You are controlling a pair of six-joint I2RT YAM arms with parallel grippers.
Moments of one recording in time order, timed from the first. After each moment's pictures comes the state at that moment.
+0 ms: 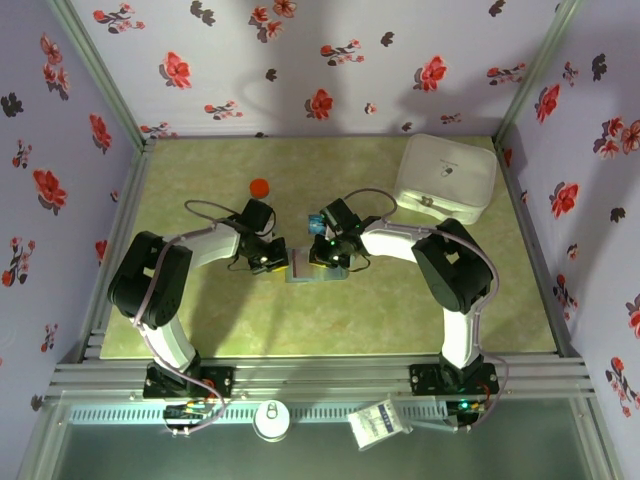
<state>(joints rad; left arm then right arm) -0.49 1.74 0.96 -0.43 0.36 -0.67 0.71 1.93 1.16 -0.30 -0.37 0.81</state>
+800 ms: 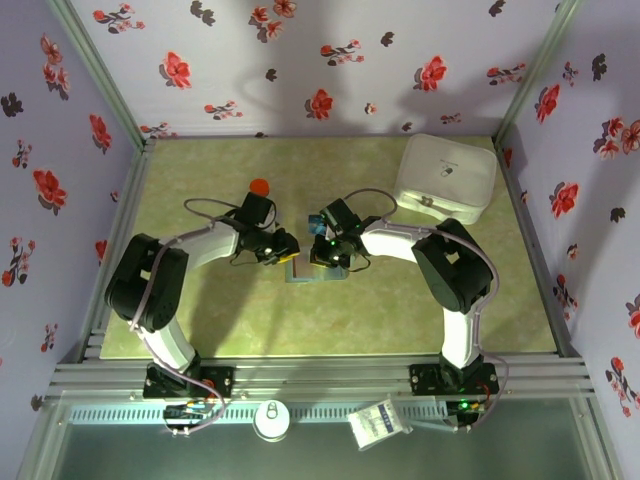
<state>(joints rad) -0.50 1.73 0.98 -0.32 0.45 -0.78 0.71 1.93 1.16 -0.30 -0.37 0.81</state>
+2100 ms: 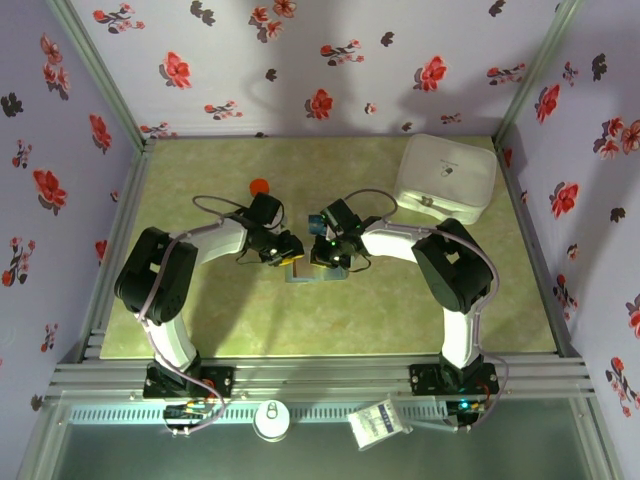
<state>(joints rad) -0.53 1.78 1.04 -0.38 0.40 -0.77 0.71 1.93 1.15 -0.30 -0.37 0.81</state>
